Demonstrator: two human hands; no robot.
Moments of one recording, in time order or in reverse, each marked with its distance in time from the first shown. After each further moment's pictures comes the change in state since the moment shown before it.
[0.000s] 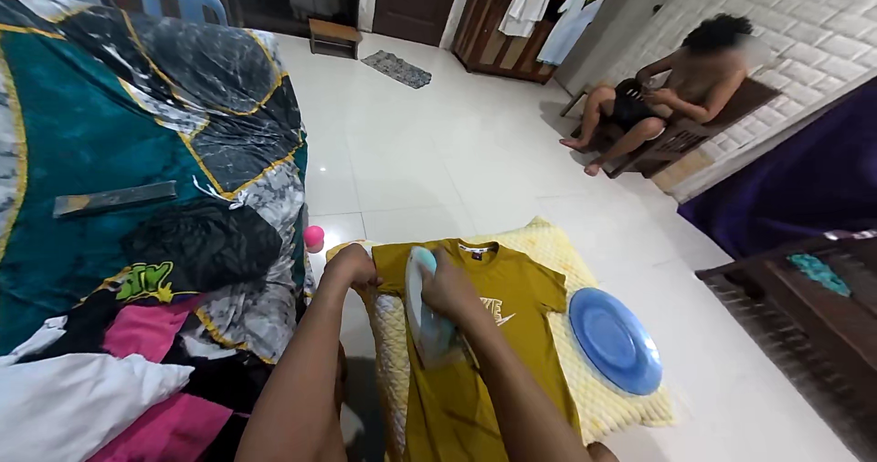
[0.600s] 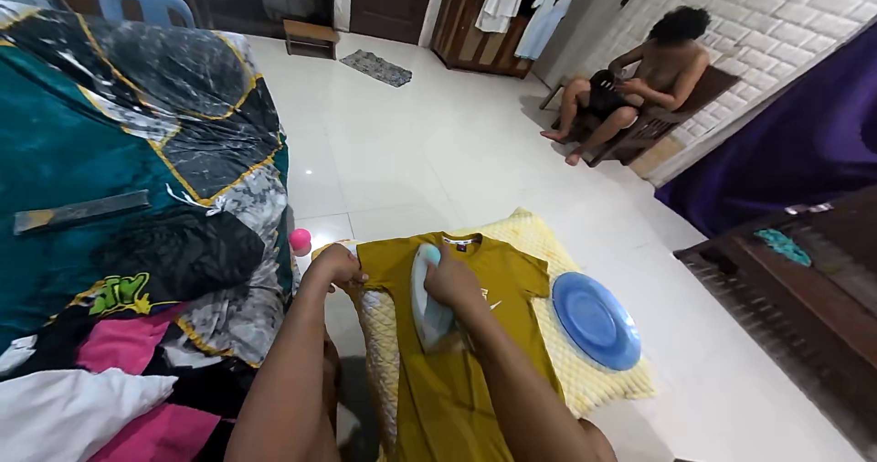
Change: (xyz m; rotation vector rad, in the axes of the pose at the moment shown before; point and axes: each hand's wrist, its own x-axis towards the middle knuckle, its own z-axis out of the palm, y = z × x) left_hand -0.006 -0.003 0.001 -0.115 -0.042 -0.006; right_hand -0.004 0.022 -0.014 -0.061 0.092 0.115
